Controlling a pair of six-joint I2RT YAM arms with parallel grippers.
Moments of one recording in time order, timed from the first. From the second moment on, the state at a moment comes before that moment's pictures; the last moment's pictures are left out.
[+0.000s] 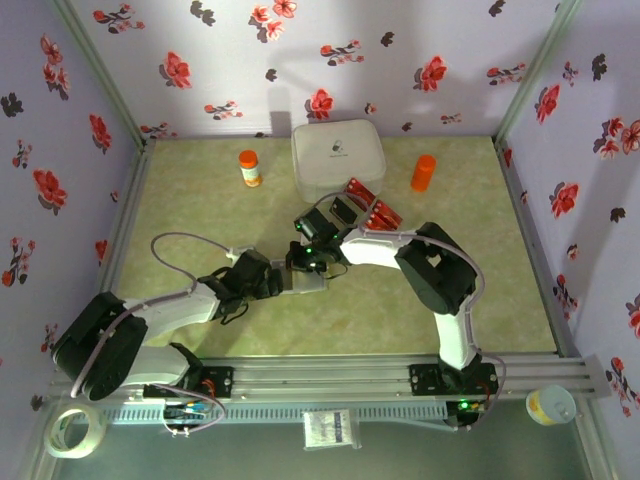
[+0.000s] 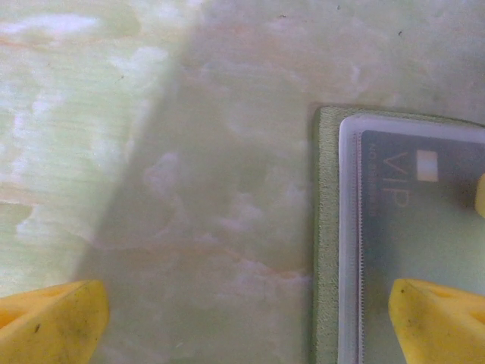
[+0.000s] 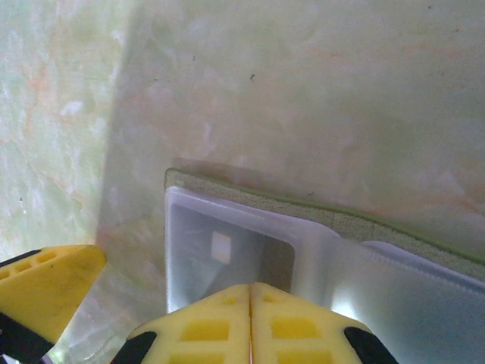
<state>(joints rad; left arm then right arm) -0.72 1.30 0.47 -0.17 -0.28 -0.76 0.85 1.98 1.24 -0.22 -0.34 0.83</state>
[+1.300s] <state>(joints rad) -0.72 1.29 0.50 -0.20 -0.26 -0.78 0.87 1.96 1.18 -0.18 -0.34 0.83</state>
